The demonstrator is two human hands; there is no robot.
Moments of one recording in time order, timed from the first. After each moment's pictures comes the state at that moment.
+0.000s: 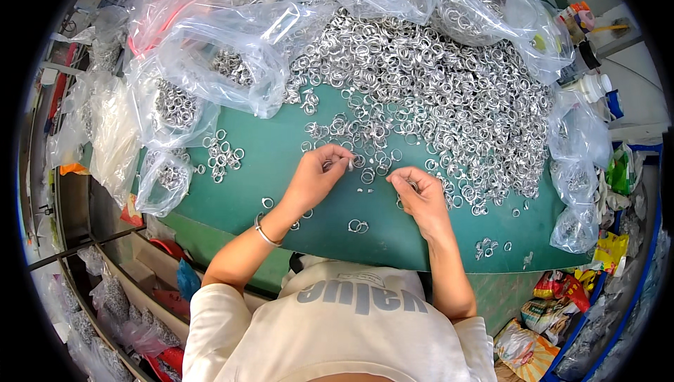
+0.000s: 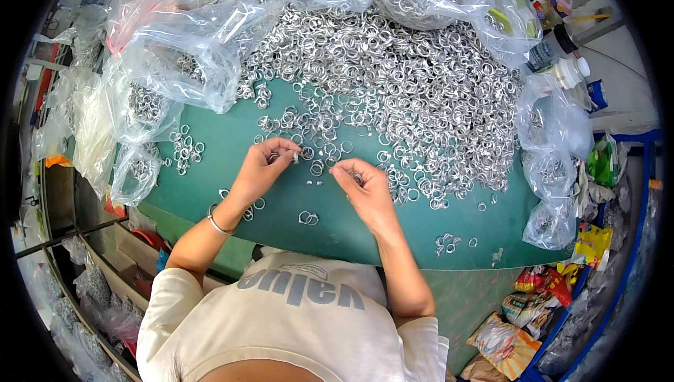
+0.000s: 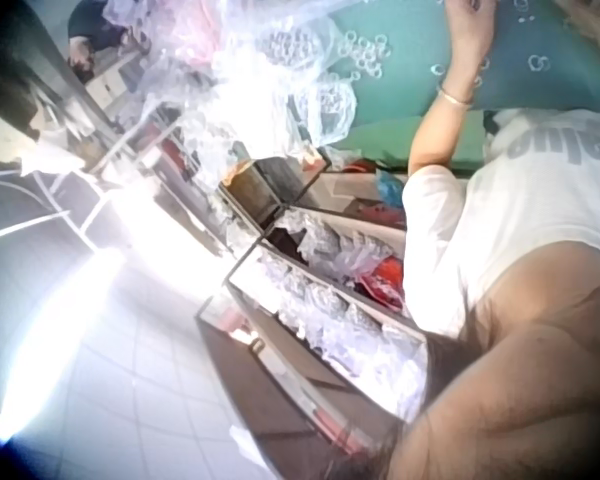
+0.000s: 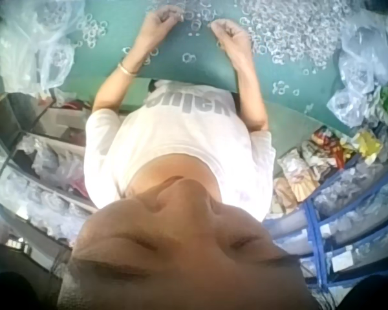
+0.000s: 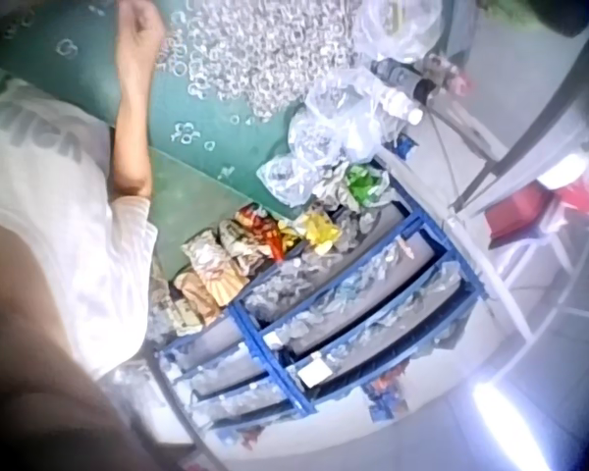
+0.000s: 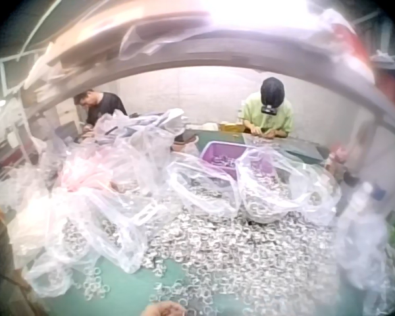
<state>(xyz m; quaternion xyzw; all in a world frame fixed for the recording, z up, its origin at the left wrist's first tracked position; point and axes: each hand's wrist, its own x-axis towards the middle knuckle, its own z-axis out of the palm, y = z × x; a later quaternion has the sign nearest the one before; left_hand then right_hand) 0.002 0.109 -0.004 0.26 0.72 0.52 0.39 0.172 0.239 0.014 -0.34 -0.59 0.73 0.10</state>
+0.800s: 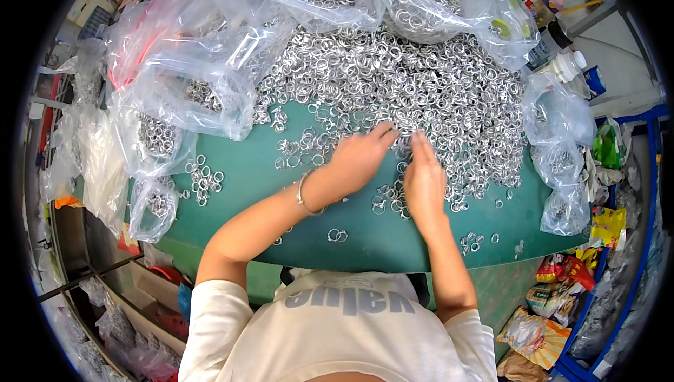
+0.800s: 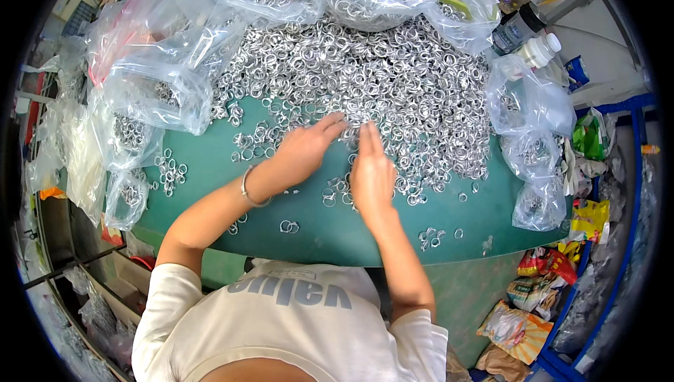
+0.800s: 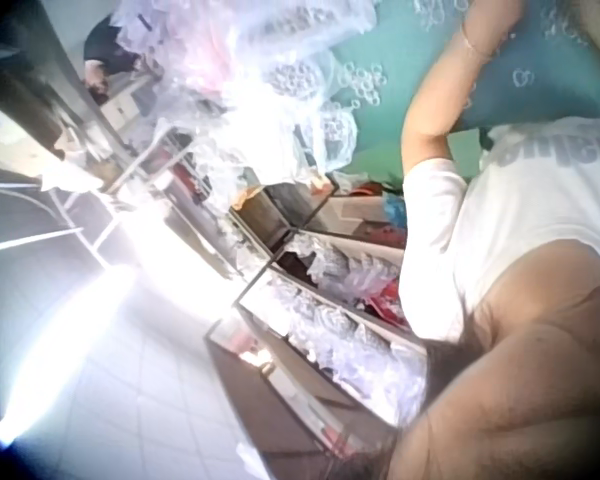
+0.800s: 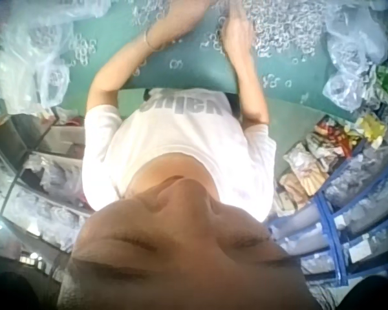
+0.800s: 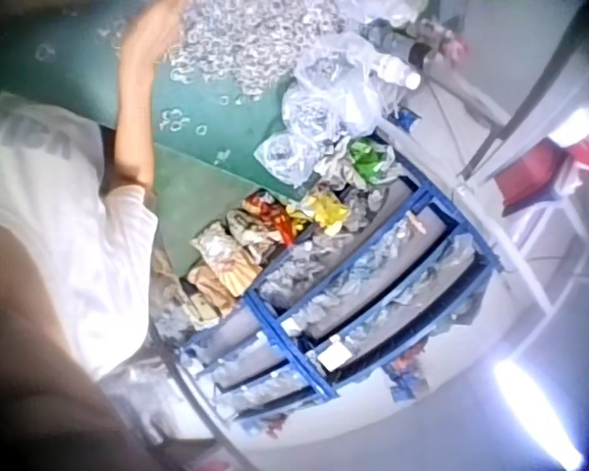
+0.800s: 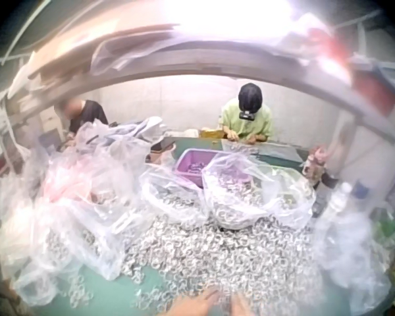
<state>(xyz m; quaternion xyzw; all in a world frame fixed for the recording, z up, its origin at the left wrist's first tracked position) 0.026 0.214 -0.001 0.65 0.71 0.23 0.15 0.179 0.284 -0.009 -0.36 -0.90 0.15 0.20</state>
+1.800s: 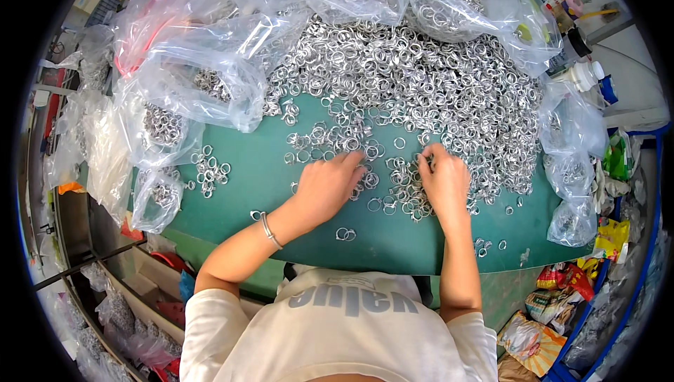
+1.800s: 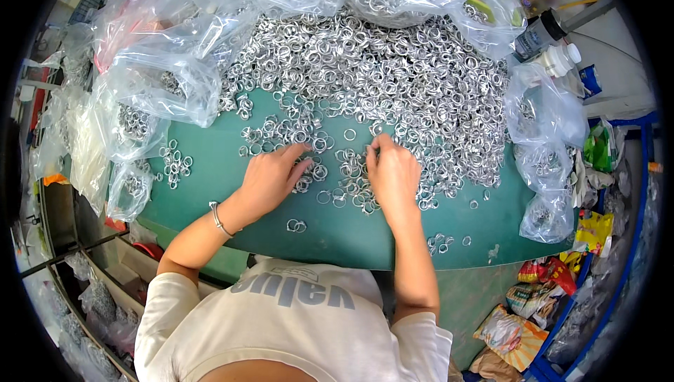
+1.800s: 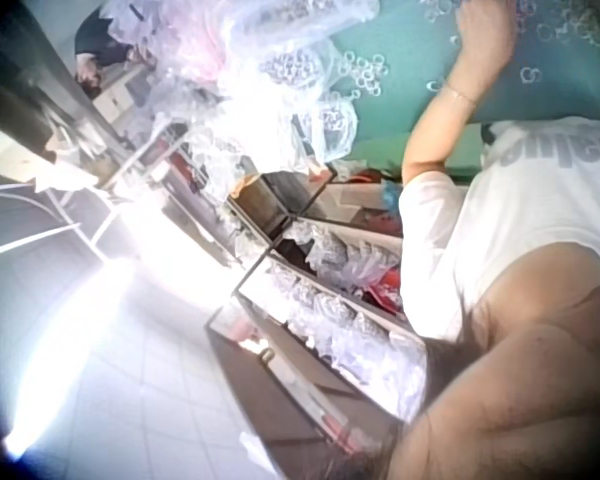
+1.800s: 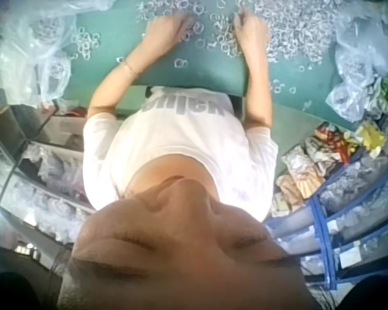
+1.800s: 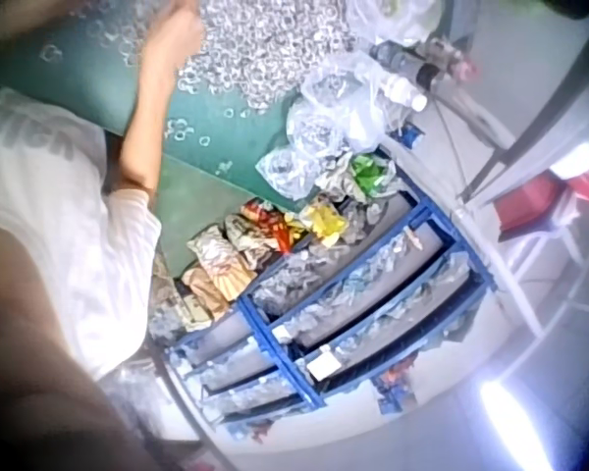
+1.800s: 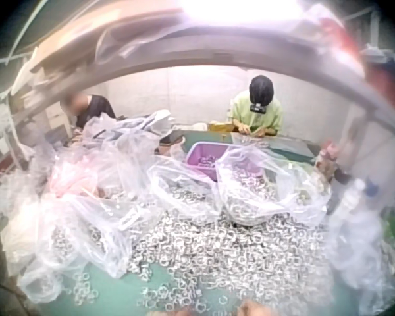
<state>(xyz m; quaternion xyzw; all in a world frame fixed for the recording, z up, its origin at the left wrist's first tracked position) 0.019 0.142 0.008 0.56 0.78 0.24 0.15 0.175 0.297 0.013 -0.41 -0.88 0.21 0.09</state>
